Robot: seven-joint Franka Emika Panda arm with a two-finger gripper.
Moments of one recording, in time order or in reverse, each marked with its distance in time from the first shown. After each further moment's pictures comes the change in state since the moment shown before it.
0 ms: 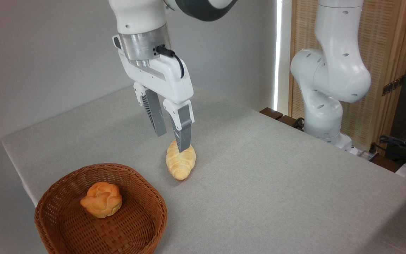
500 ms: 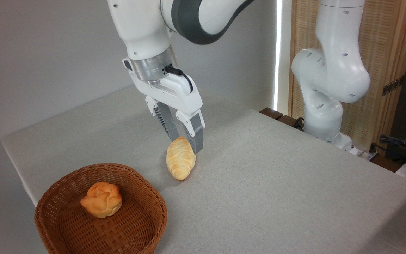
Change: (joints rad) arm -0.061 -0.023 -0.005 -0.138 -0.013 -0.002 -0.152
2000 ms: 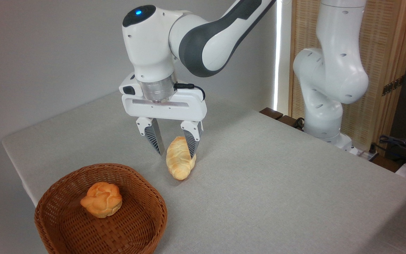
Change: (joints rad) arm -0.066 -0.011 0.000 -0.192 -0.100 0.267 -0.533
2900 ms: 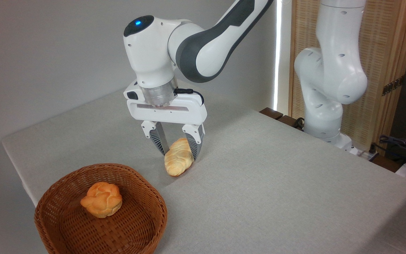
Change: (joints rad) arm -0.051 0.011 -0.002 -0.047 0.033 0.026 0.000
